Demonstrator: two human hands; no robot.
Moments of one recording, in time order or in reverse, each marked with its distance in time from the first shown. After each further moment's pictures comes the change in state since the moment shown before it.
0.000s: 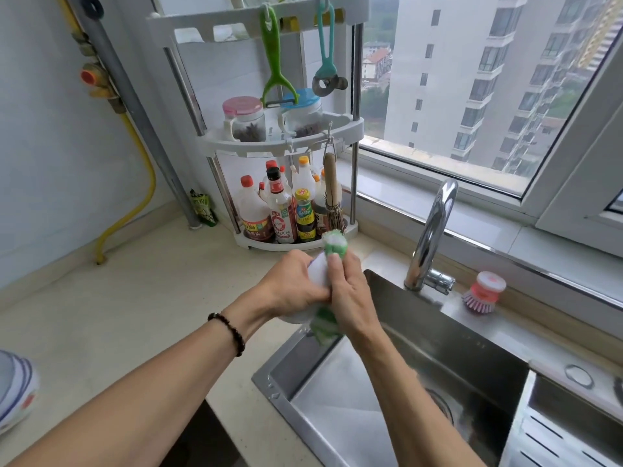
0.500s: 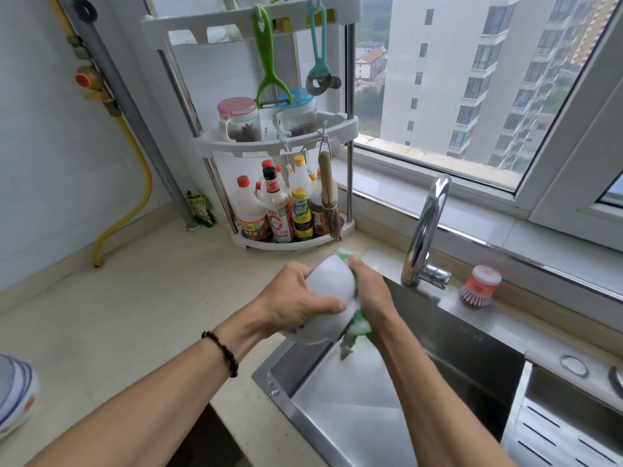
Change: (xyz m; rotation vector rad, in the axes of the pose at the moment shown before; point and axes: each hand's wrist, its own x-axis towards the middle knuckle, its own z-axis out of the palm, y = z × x) left_hand -0.016 -0.010 0.014 -0.135 -0.010 -0.030; right_hand 0.002 -0.001 -0.026 0.256 0.058 0.287
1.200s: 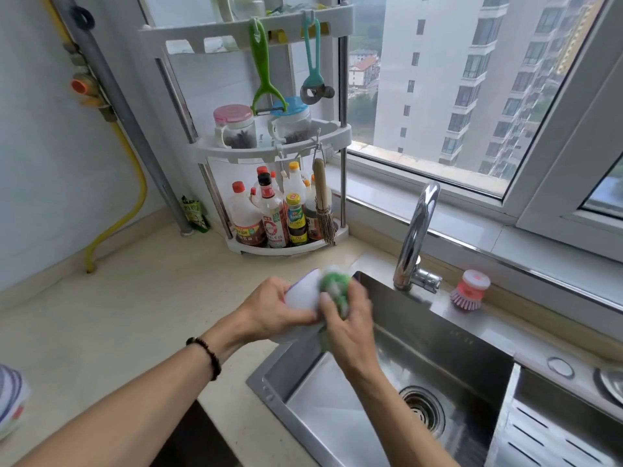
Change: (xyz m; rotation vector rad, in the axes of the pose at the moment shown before) left_hand 0.002 -0.029 -0.016 0.106 -0.024 -0.012; right_hand -0.041 0.035 0.008 -0.399 0.129 -0.400
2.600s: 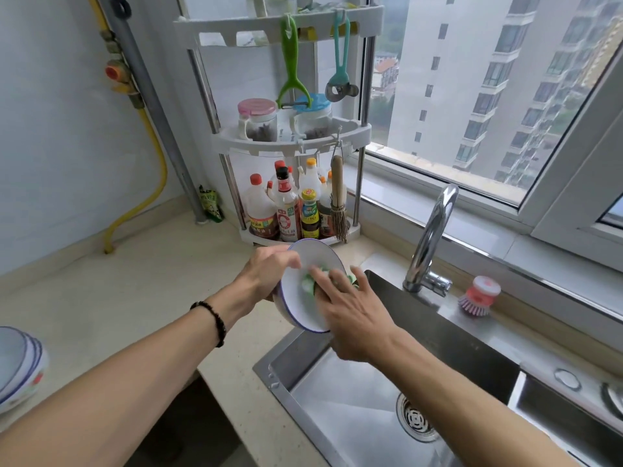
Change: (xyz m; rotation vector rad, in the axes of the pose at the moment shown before) left_hand -0.001 0.019 -0.025 -0.155 0.301 -0.181; right_hand 0.022 -0.028 -0.017 -1.384 -0.645 -0.724
